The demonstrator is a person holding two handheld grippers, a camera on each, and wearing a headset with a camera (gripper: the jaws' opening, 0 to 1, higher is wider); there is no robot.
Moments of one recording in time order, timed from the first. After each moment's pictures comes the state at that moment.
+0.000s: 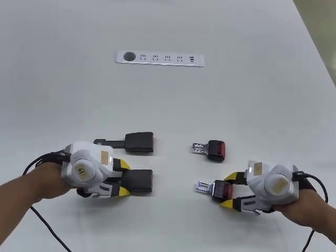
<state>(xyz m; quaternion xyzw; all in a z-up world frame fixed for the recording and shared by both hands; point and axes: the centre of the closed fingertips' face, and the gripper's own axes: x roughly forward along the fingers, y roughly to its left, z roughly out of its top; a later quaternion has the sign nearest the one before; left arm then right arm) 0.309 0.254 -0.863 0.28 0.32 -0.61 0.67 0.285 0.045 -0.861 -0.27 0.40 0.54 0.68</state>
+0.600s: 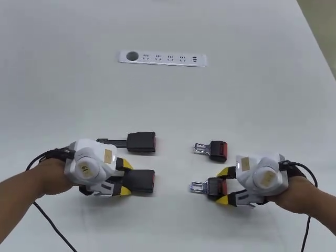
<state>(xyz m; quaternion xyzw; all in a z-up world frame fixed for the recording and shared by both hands) 0.308 0.255 -0.861 0.28 0.32 -0.62 0.66 0.292 0.064 -0.863 -0.32 0.39 0.58 0.64</state>
